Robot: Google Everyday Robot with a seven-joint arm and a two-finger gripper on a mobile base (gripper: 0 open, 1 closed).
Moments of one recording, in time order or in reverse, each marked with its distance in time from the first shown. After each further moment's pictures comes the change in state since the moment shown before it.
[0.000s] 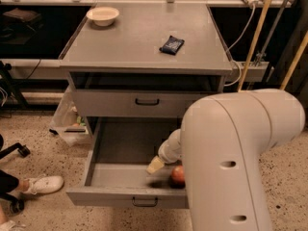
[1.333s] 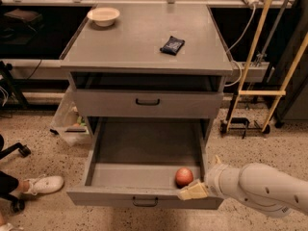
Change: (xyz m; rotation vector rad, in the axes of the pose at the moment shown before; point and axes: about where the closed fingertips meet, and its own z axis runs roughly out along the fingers) arm 0.090 0.048 -0.235 0.055 -0.185 0.223
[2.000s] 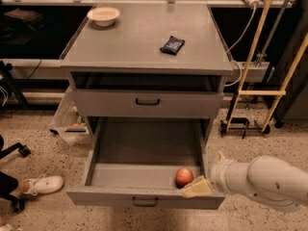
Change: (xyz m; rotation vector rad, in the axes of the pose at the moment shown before) arm -0.011 -0.005 -0.026 -0.019 -0.001 -0.003
